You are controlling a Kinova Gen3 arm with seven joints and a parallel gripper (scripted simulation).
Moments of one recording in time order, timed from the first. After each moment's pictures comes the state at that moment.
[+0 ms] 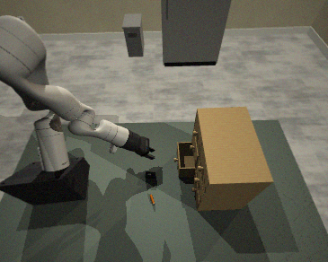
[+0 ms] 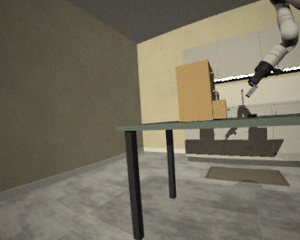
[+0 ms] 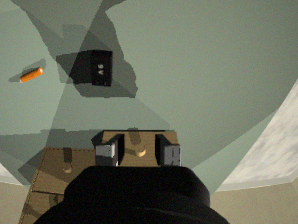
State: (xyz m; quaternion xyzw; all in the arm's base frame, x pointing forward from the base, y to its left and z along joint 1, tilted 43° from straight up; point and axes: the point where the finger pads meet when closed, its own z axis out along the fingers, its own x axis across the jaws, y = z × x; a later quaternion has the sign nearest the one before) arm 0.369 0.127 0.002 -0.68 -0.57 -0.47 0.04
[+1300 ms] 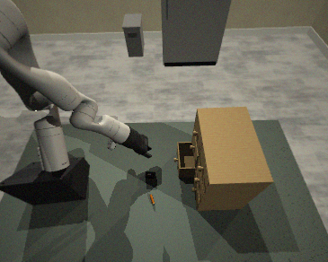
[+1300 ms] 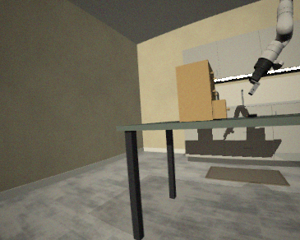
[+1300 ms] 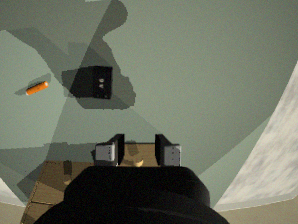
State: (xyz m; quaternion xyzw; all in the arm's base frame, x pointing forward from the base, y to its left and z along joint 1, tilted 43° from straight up) arm 0.357 0.121 0.012 -0.67 -0.59 -0.43 0.09
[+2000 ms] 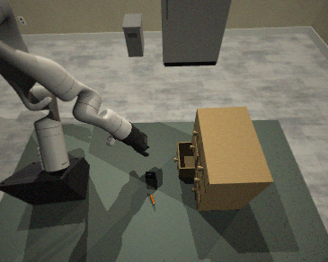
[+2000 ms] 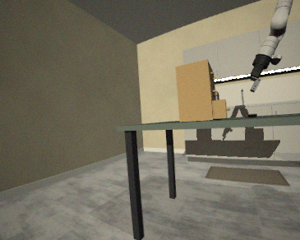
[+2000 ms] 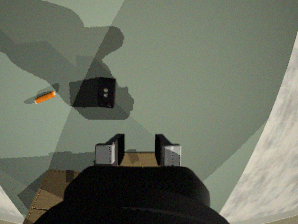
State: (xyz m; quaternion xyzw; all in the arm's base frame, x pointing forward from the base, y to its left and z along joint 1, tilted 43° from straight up) arm 0.350 0.108 0.024 -0.66 -0.62 -0.40 0.12
